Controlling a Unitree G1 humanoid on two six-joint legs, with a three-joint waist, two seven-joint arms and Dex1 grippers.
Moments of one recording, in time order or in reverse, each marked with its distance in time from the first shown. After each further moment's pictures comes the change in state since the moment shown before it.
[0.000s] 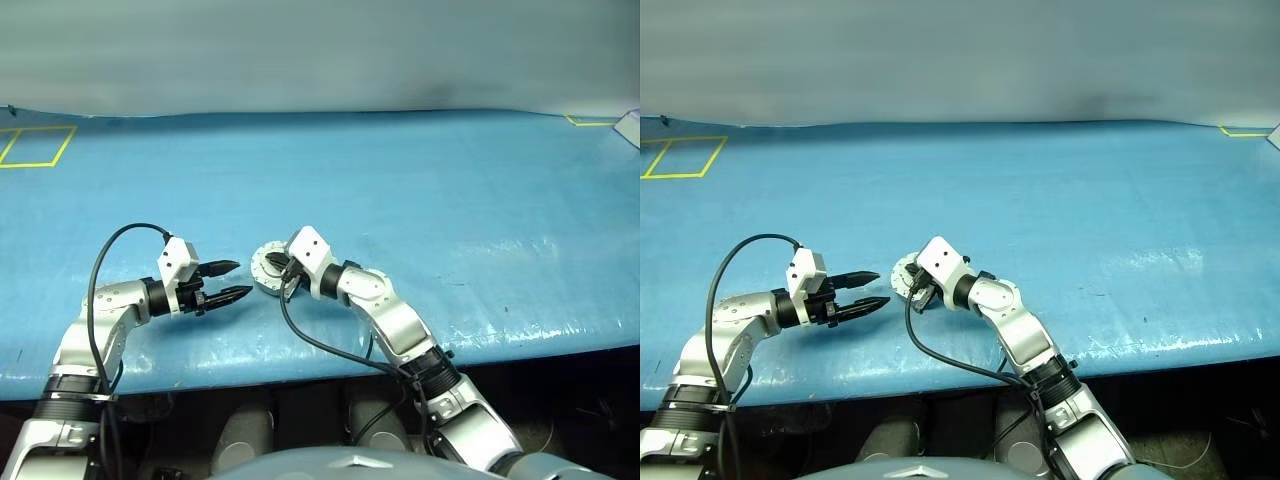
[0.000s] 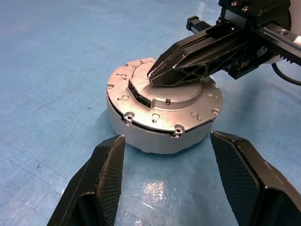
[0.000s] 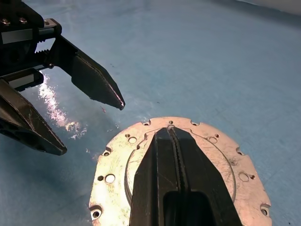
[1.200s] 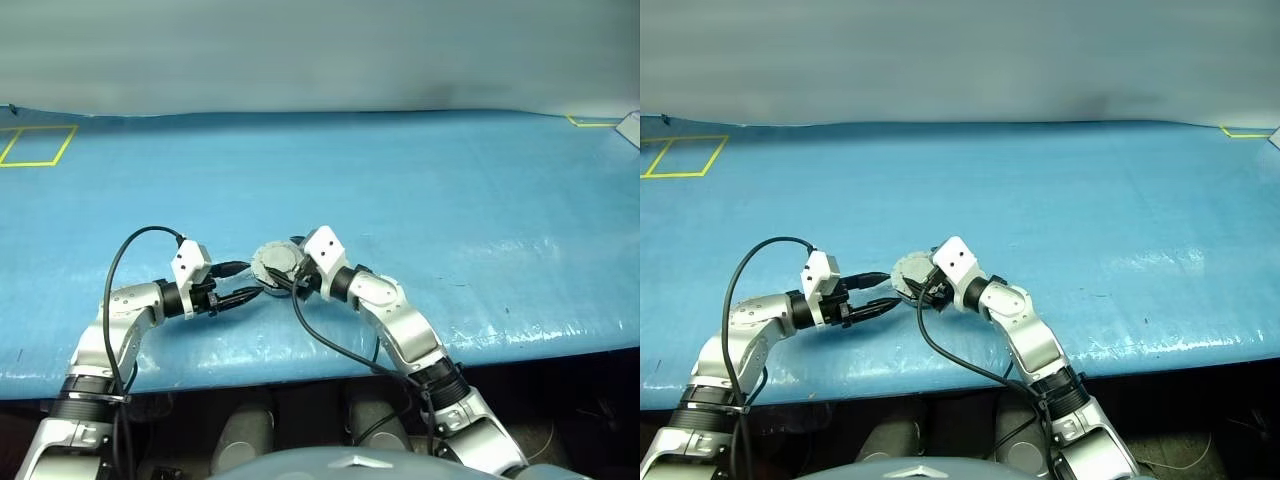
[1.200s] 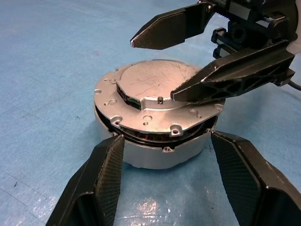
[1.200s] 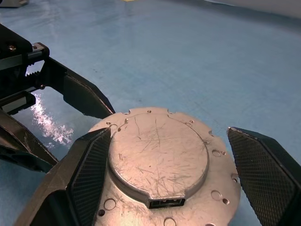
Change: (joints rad) left arm 0.001 -0.051 -0.037 0.000 0.021 -0.022 0.042; right arm 0.060 -0.014 -0.046 -0.063 0.039 0.007 -0.039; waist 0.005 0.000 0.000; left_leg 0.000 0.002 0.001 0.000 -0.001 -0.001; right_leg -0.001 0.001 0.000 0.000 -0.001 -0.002
